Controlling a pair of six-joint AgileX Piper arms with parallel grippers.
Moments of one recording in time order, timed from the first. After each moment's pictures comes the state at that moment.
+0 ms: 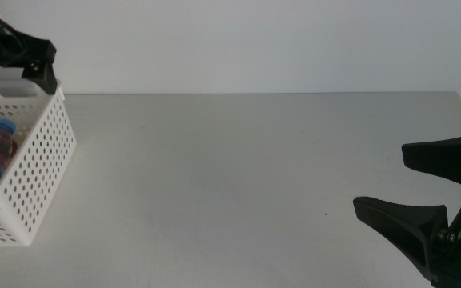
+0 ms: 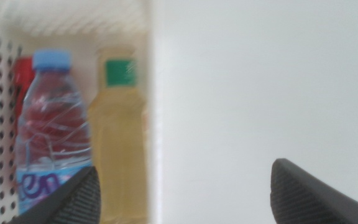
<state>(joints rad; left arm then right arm) 0.02 1.65 -1.66 -0.02 1.21 0.09 0.68 0.75 -0.69 0.13 0.39 -0.21</state>
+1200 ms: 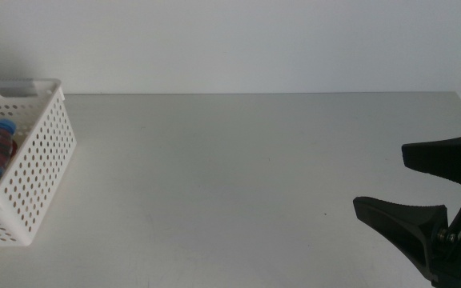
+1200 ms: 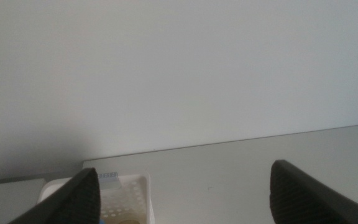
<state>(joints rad) -0.16 1.12 -1.55 0.11 0.88 -0.03 0.68 0.75 -0.69 0.13 0.39 -0.21</state>
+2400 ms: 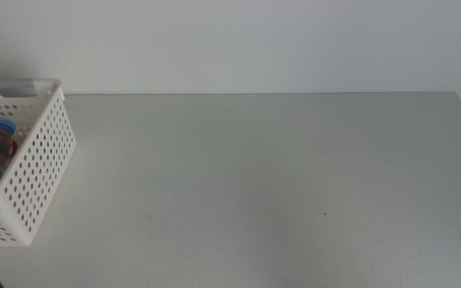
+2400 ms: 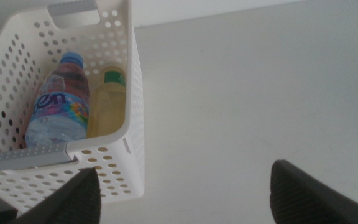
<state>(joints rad) -0.16 0.30 -0.47 0.10 0.68 -0.03 0.21 0.37 -0.37 0.03 0.39 -0.21</state>
